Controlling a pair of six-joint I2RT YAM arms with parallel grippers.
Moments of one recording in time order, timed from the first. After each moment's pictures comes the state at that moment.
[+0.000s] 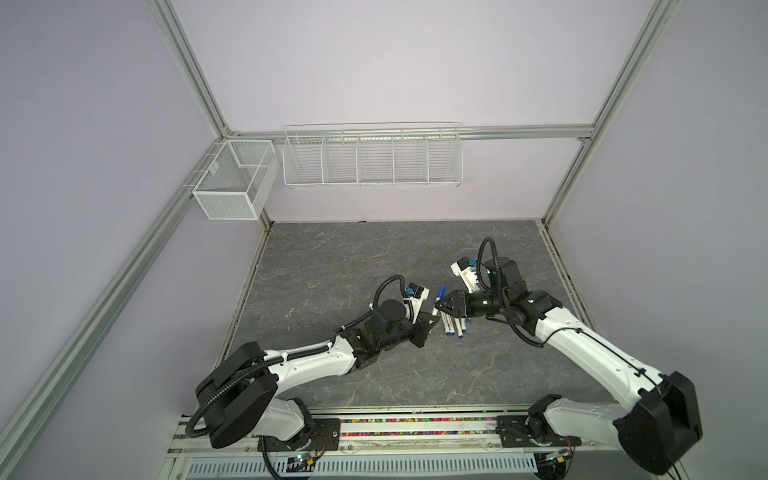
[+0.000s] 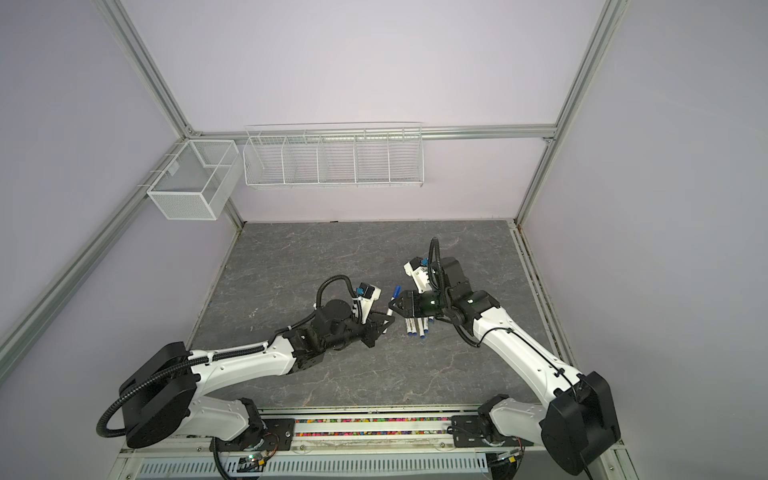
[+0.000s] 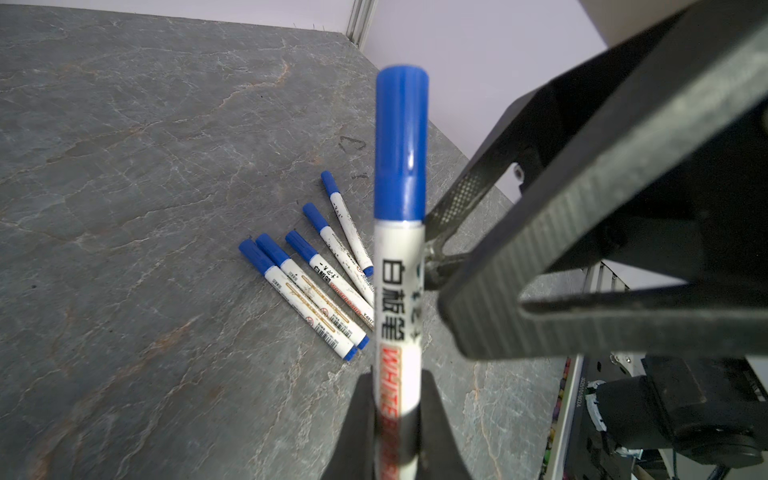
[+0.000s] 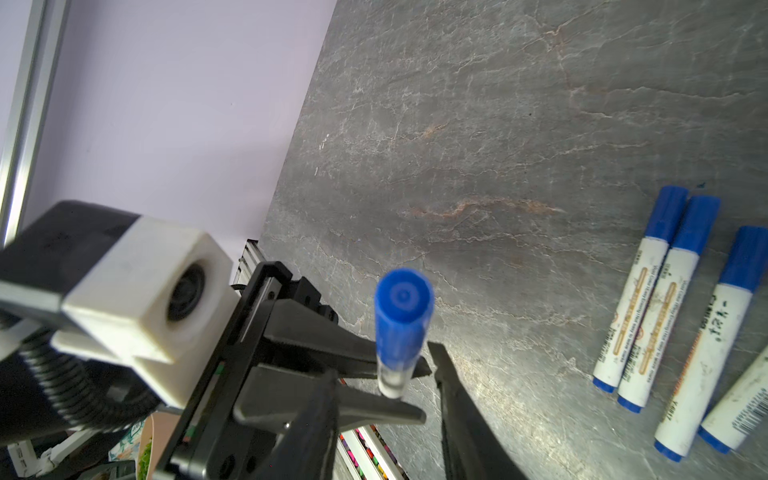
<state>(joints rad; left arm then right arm) -0.99 1.40 0.68 0.35 0.11 -0.42 0.51 1.25 0.94 -0.44 -0.60 0.47</state>
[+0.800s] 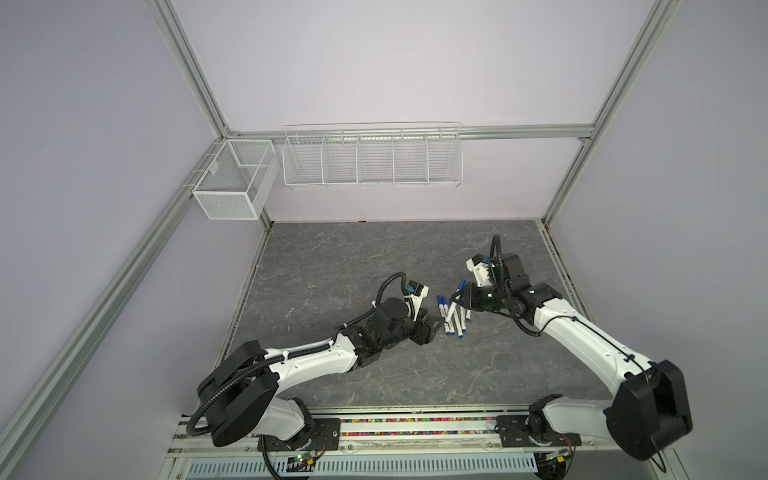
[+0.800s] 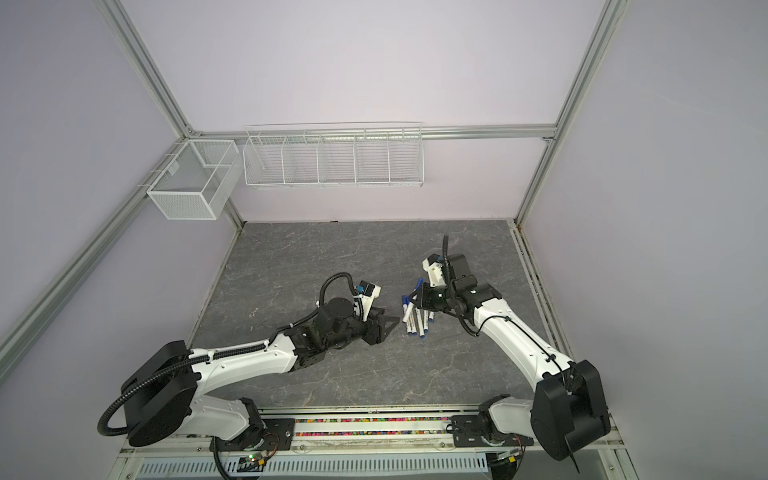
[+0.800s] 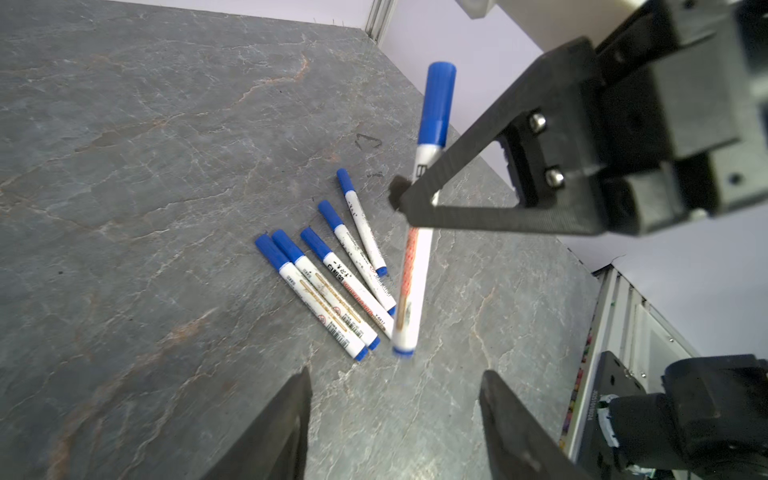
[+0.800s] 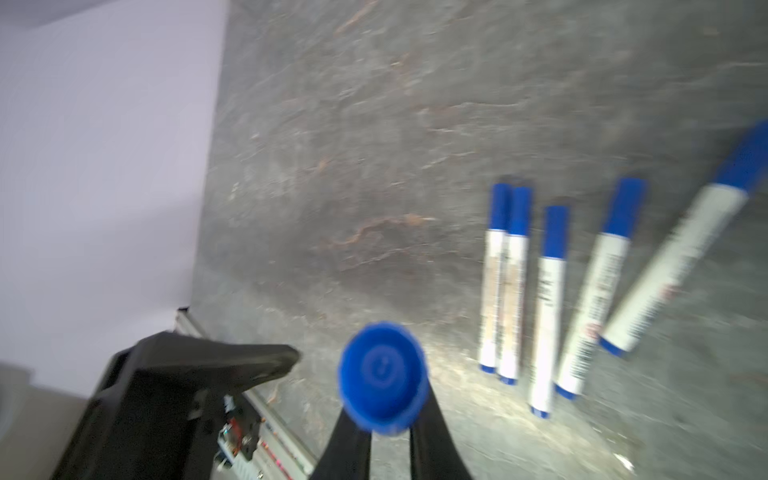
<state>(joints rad) -0.99 1.41 0.71 0.29 0.05 -0.44 0.35 1.31 0.95 -0.55 -0.40 0.50</state>
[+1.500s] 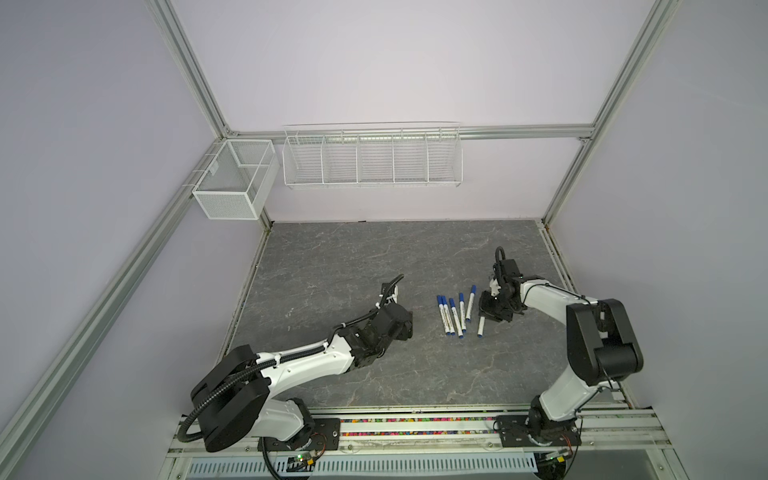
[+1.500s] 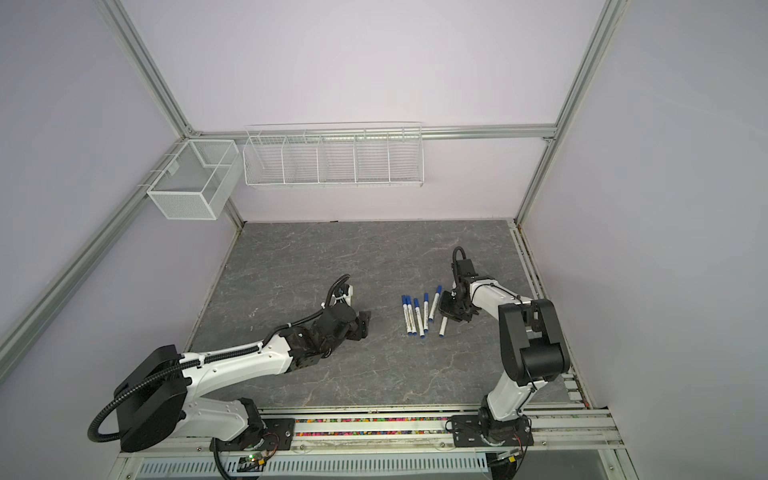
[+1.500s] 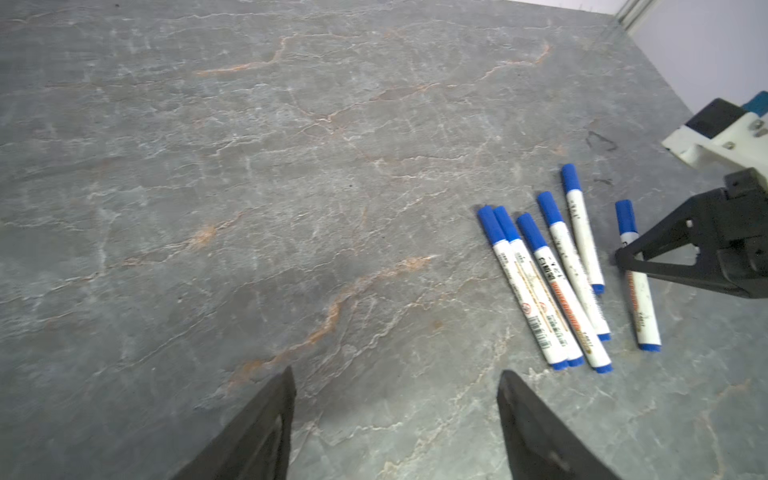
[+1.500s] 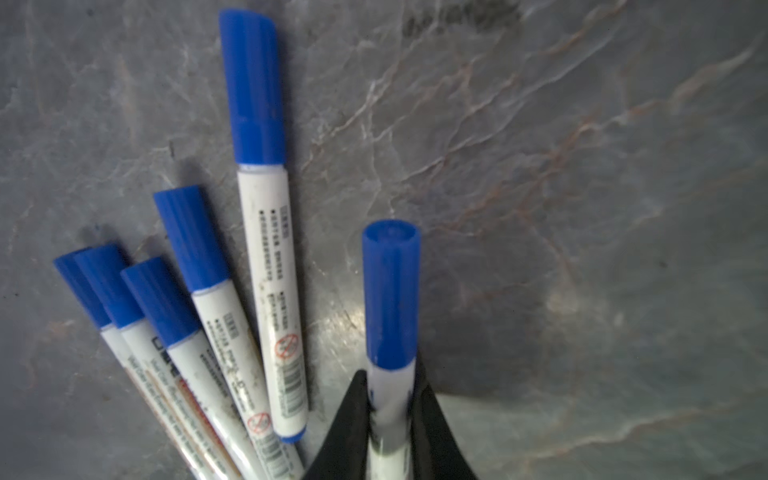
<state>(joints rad) -0.99 1.36 0.71 -0.05 -0.44 -0.61 0.17 1.70 0.96 -0.57 -0.23 0.49</state>
